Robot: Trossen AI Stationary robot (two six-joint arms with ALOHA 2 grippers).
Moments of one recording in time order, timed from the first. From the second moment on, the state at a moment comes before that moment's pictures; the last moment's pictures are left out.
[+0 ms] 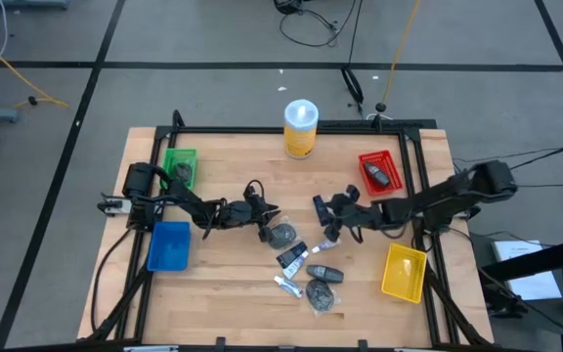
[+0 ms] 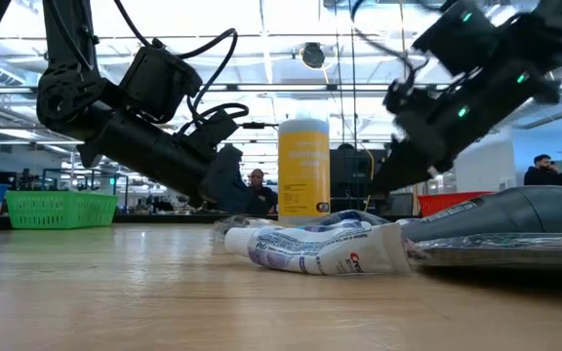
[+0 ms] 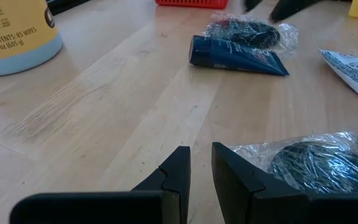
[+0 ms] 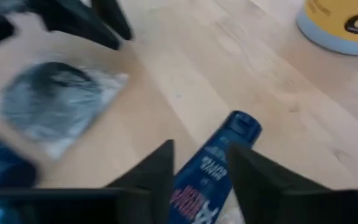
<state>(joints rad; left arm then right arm) -0.03 1.93 0.57 0.94 -0.34 -0.19 0.11 1.45 0.48 0.26 0.47 0.42</state>
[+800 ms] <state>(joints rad) -0.03 1.93 0.57 0.94 -0.34 -0.19 0.06 1.78 0.48 0.59 0.50 0.38</state>
